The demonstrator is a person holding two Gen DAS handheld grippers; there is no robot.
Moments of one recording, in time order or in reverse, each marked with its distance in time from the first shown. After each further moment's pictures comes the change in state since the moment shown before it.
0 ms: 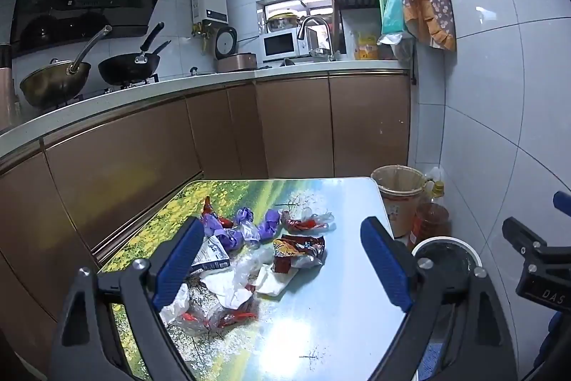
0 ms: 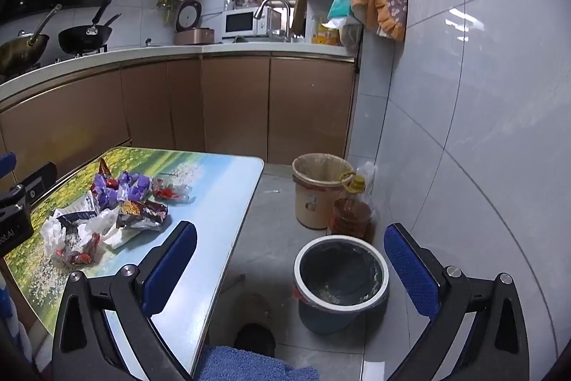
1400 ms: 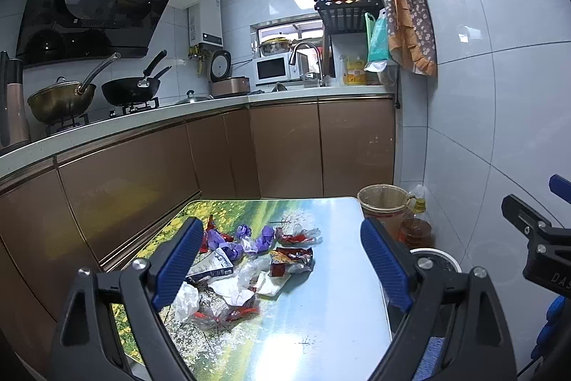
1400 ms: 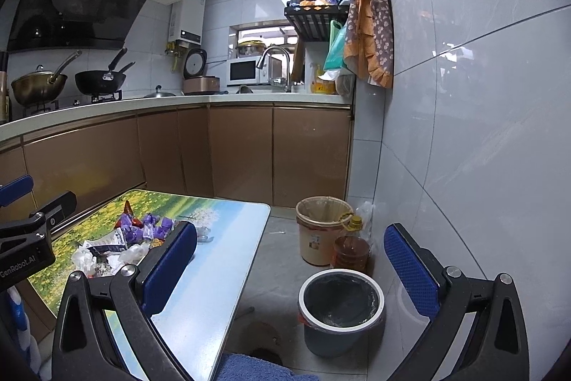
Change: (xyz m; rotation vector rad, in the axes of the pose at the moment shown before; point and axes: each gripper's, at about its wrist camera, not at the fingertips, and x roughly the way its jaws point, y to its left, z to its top) left arm -0.071 0.002 0.013 -0.001 -0.079 -0.044; right arm -0.086 -0.010 0.003 0.006 -0.239 0.019
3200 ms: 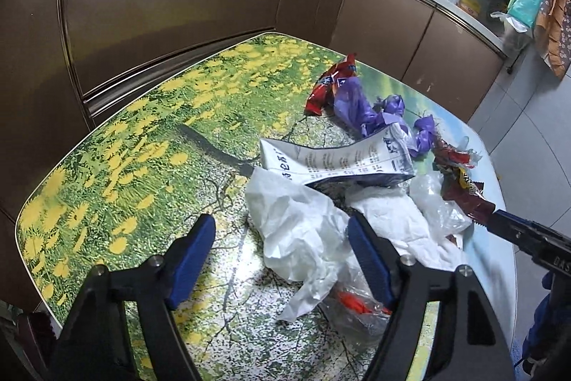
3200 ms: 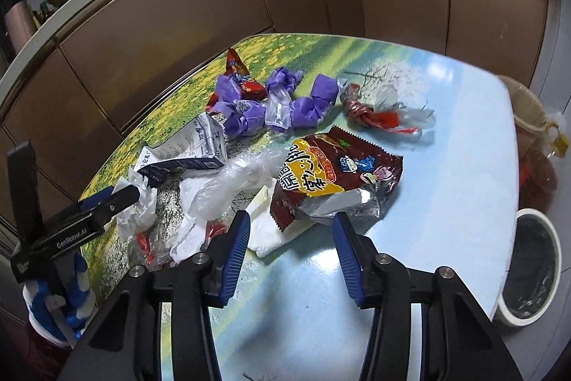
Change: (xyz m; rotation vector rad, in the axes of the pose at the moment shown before) left arm 0.216 0.219 -0.153 -0.410 0.533 0.055; right arm 0.271 0.212 -0.076 -0.091 0.681 0.590
